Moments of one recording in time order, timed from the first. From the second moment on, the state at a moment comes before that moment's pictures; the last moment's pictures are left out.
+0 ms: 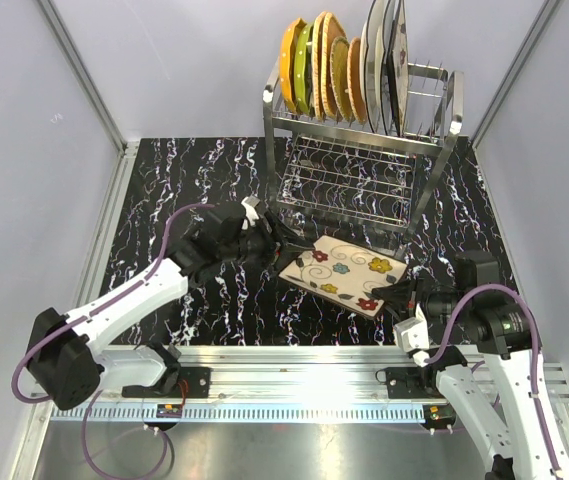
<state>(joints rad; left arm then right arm) -0.71 1.21 0.92 -0.18 0.43 -1.44 0.17 0.57 0.88 -1.14 -1.05 -1.81</state>
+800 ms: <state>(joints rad) -0.71 1.29 0.89 -0.10 0.48 -1.41 0.16 0.54 0.82 -1.08 -1.04 -1.82</state>
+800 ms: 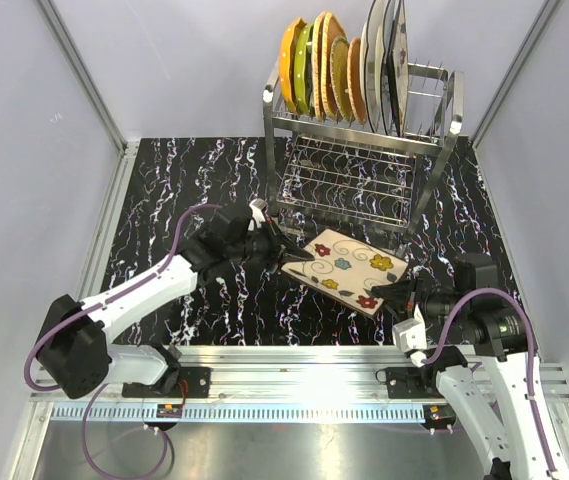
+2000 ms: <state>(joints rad) -0.44 1.20 0.46 0.42 0.61 -1.34 0.17 0.34 0.65 -0.72 -1.09 -1.51</state>
